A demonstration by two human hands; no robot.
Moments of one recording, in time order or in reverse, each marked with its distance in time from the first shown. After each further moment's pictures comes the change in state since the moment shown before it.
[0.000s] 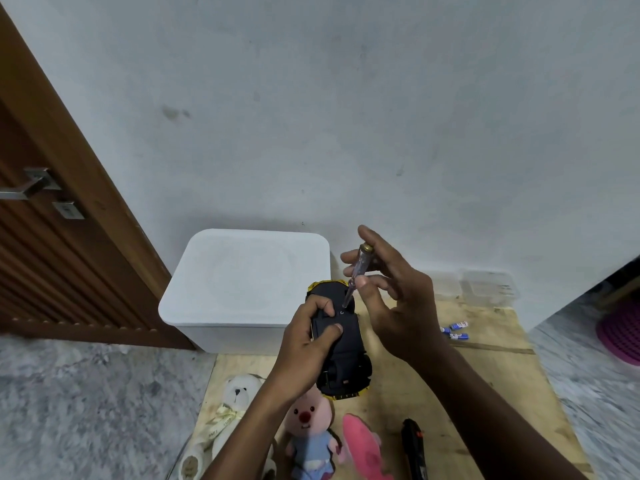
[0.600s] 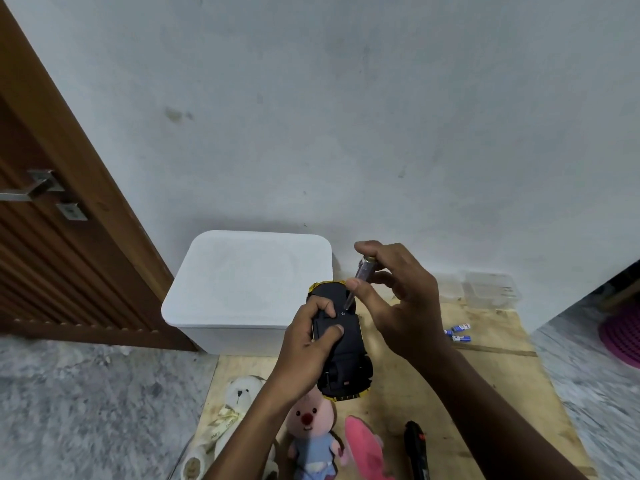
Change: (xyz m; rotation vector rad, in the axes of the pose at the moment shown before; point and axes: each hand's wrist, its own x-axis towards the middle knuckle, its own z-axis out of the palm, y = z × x) left_hand 0.000 0.004 -0.002 -0.014 0.001 0.007; right_hand 0.005 0.000 -0.001 -0.037 0.038 -0.049
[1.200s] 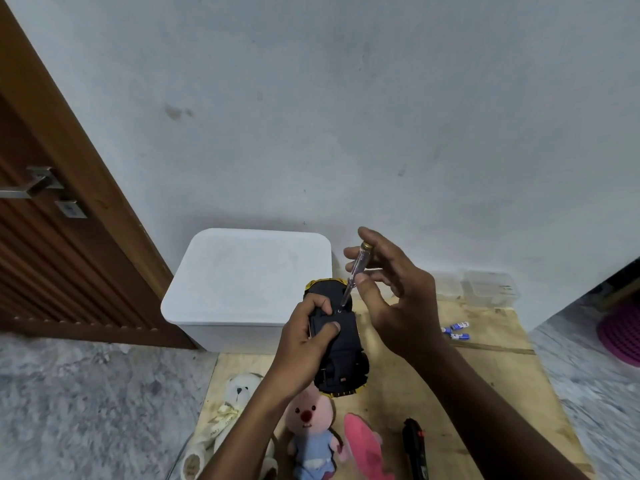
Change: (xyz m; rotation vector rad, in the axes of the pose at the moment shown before) left_hand -0.001 0.000 -0.004 -0.006 0.005 -0.025; right_hand -0.002 -0.004 0.003 0.033 0.000 0.045
